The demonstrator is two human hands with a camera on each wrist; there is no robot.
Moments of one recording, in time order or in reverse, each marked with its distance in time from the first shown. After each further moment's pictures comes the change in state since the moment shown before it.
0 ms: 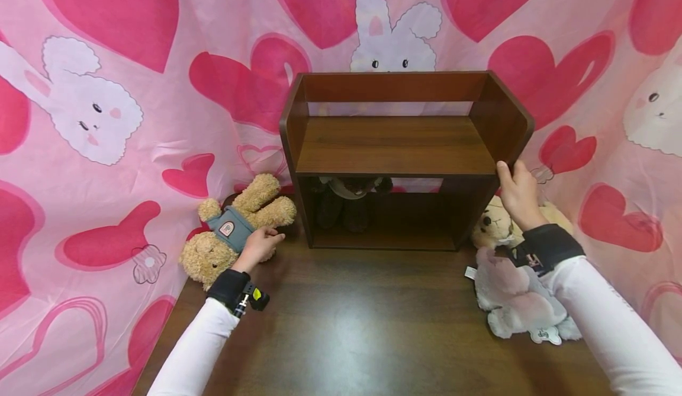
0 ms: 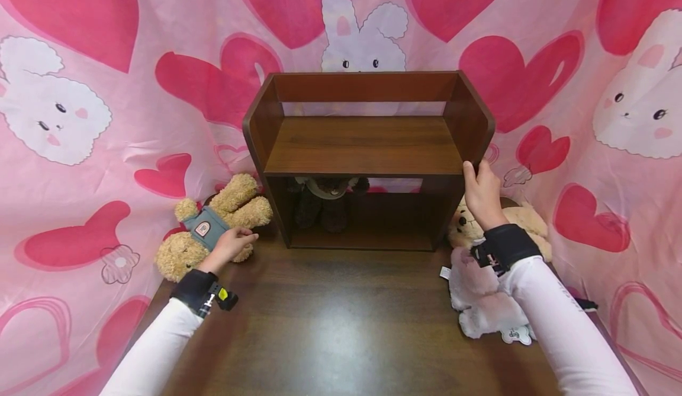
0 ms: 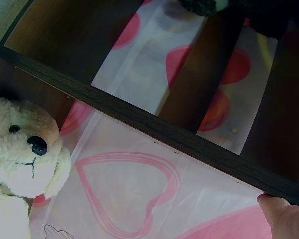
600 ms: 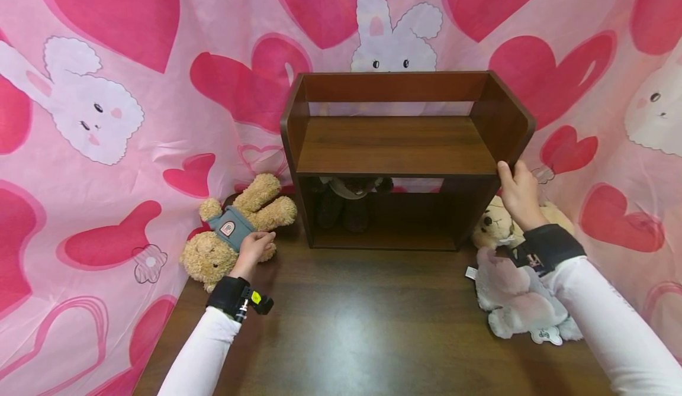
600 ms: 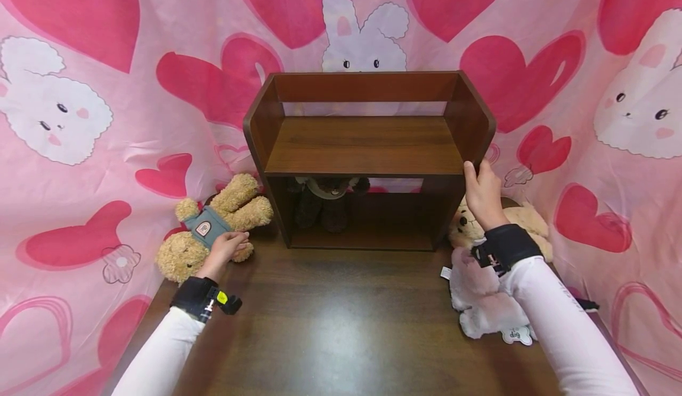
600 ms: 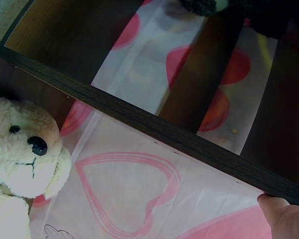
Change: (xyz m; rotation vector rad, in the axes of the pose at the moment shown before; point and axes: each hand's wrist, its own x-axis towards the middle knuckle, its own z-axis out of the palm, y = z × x) left_hand -0.004 -0.015 0.003 -0.338 0.057 -0.162; right_hand 0.000 0.001 0.002 -0.003 0.018 -0.008
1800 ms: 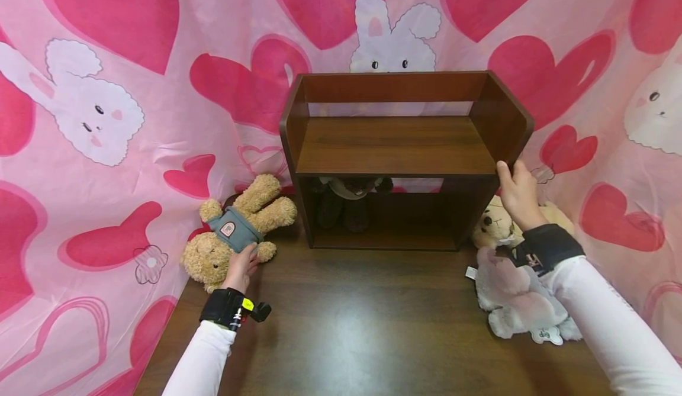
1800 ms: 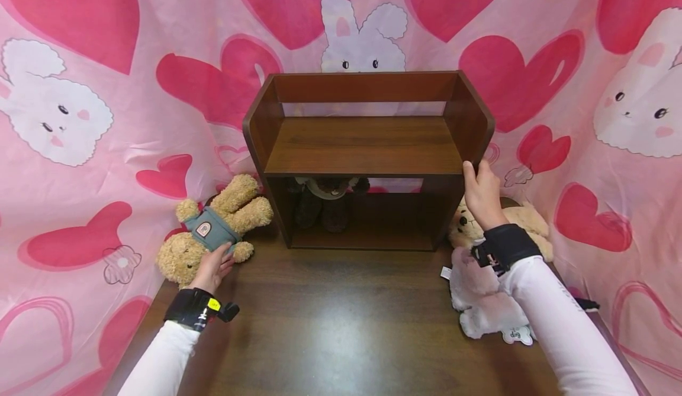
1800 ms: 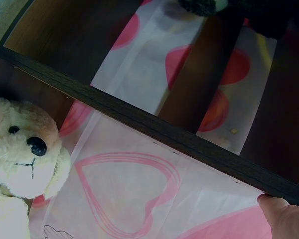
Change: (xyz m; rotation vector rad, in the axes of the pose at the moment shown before) left_hand 0.005 -0.043 -0.013 -0.464 0.109 -0.267; right_hand 0.001 0.000 -0.001 0.022 -0.017 -0.005
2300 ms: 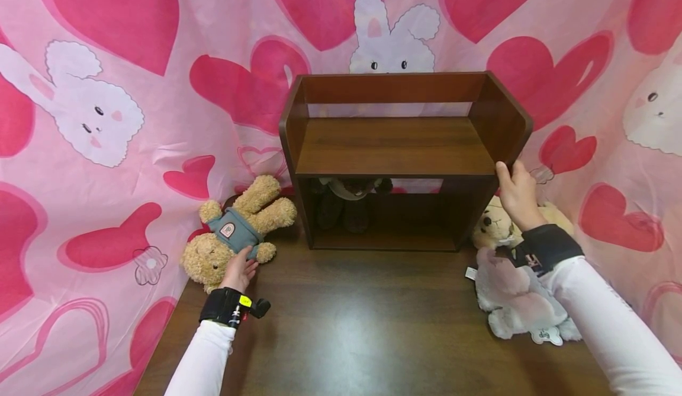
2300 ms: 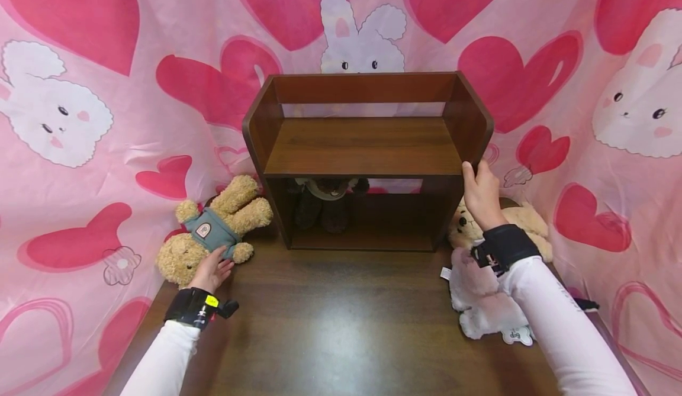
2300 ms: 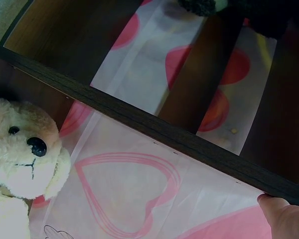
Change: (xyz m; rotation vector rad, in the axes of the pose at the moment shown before) left_hand 0.124 -0.065 -0.039 -0.208 0.006 -0.070; right_hand 0.000 0.002 0.001 -0.007 0.002 -0.006
